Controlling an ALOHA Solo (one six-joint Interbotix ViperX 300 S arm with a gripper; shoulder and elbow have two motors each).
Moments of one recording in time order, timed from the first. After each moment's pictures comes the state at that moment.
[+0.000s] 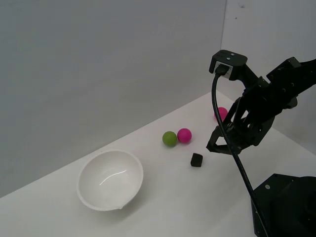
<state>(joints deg) -9.0 137.9 137.7 146.6 146.8 -14.4 53.9 14.8</state>
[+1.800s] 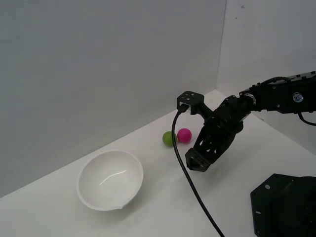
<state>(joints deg) -14.1 111.7 111.4 150.4 150.5 -15.5 32.3 14.9</state>
